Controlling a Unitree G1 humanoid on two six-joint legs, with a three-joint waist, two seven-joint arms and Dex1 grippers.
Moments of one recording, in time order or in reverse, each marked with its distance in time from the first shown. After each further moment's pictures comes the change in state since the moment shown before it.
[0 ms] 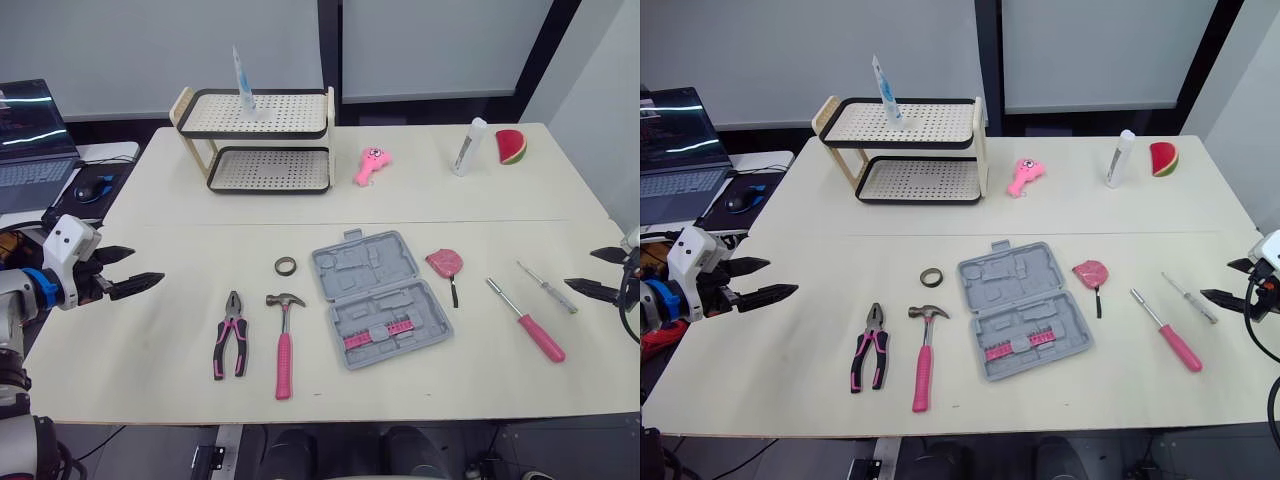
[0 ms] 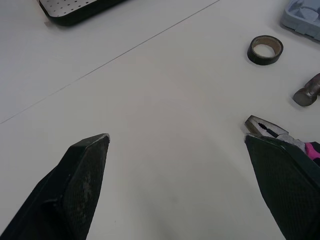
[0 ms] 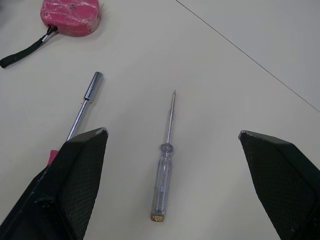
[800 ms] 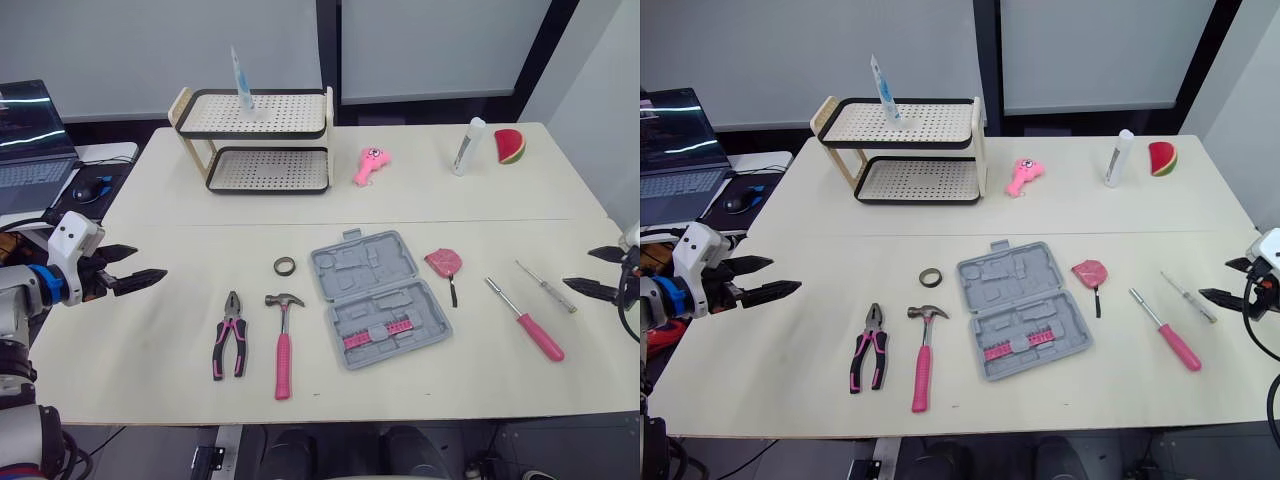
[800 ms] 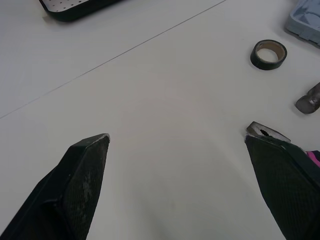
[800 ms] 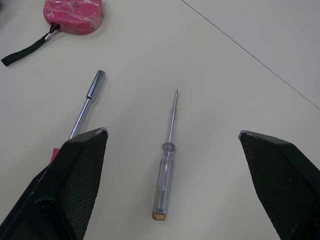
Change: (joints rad) left arm -0.056 -0.007 -0.027 0.049 0.014 0.030 -0.004; right arm -0.011 0.000 0.013 -0.008 -0.011 0.015 0.009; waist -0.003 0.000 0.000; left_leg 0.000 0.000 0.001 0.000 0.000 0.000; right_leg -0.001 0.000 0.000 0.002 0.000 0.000
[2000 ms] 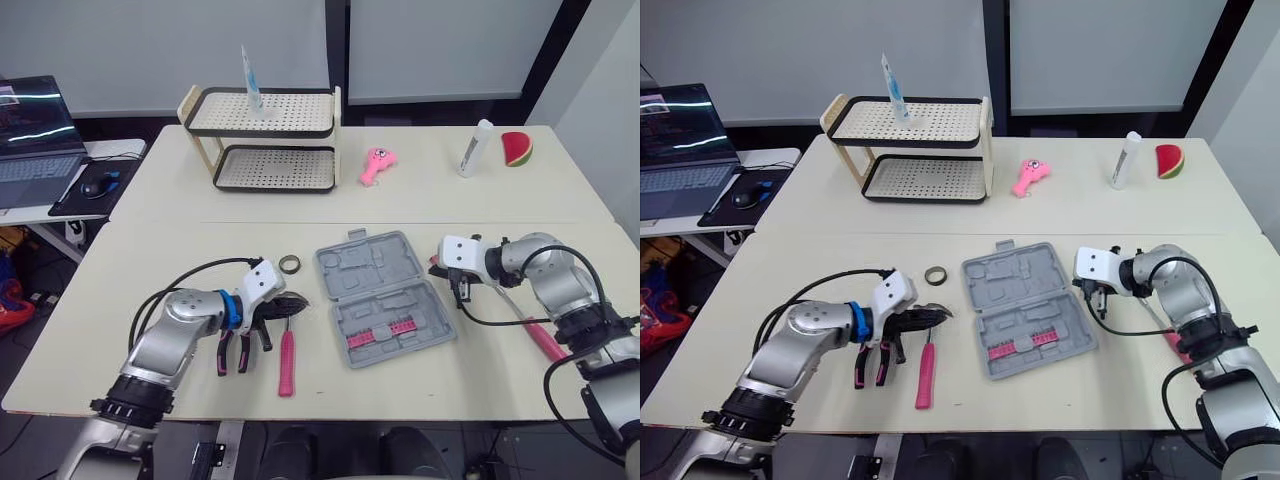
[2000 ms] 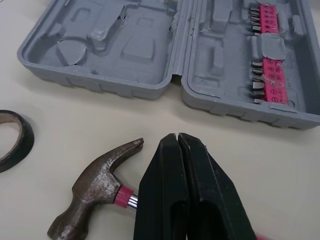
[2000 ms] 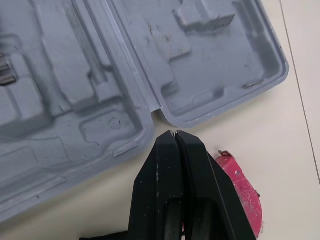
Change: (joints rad) left arm 0.209 -0.403 -0.399 -0.790 0.056 0.256 0.240; right arm -0.129 0.383 0.454 -0.427 -0.297 0.022 -0.156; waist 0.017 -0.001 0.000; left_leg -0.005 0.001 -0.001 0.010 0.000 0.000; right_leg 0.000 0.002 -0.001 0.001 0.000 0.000
